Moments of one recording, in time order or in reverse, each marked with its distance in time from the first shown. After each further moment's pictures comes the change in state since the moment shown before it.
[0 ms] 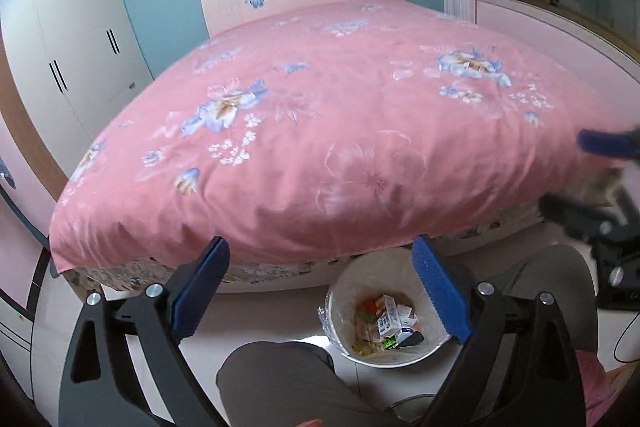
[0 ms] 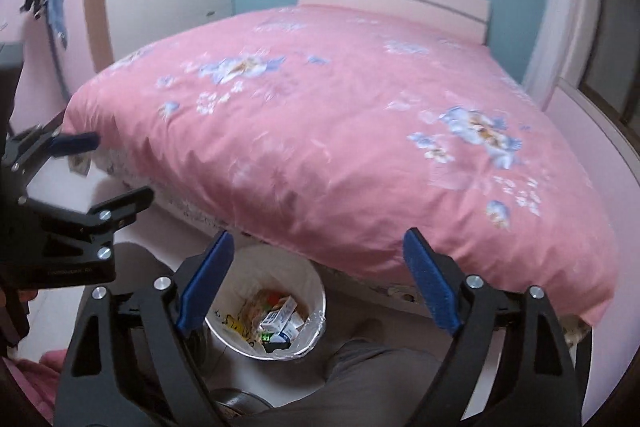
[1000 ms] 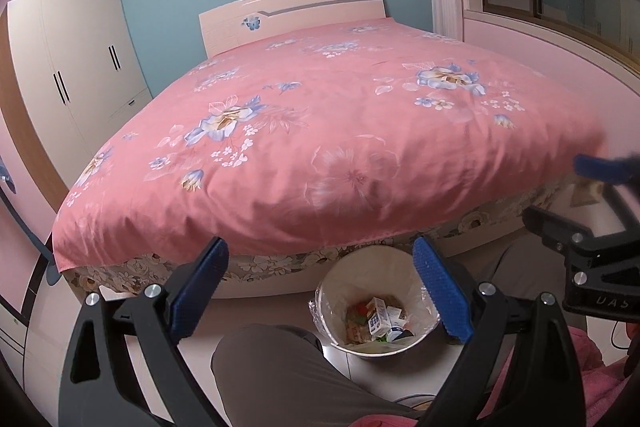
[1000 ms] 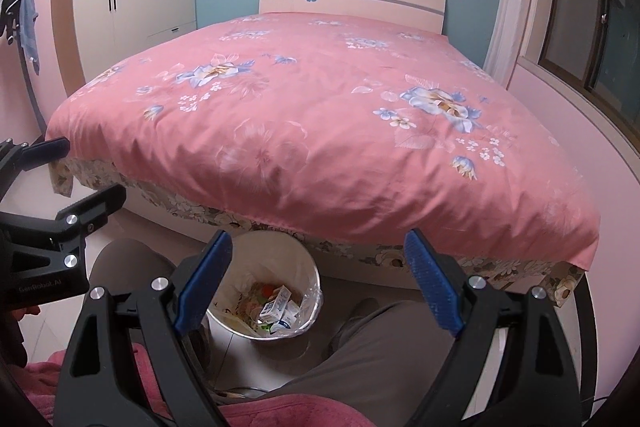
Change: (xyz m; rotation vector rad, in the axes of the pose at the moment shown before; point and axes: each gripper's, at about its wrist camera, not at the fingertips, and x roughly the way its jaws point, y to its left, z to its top) left arm -0.054 -0.012 -0.036 0.011 -0.087 -0.020; right arm -0.036 0.013 -0.049 0.094 -0.013 -0.097
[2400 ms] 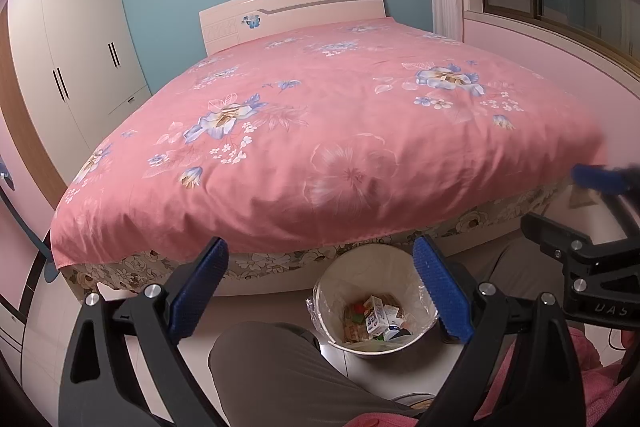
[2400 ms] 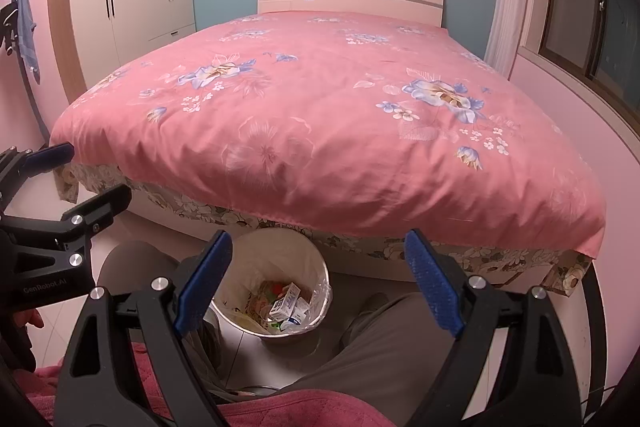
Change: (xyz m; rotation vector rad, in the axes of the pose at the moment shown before) left arm -0.001 -0.002 -0.001 -0.006 0.002 0.000; right arm -0.003 -0.001 -0.002 0.034 0.011 0.021
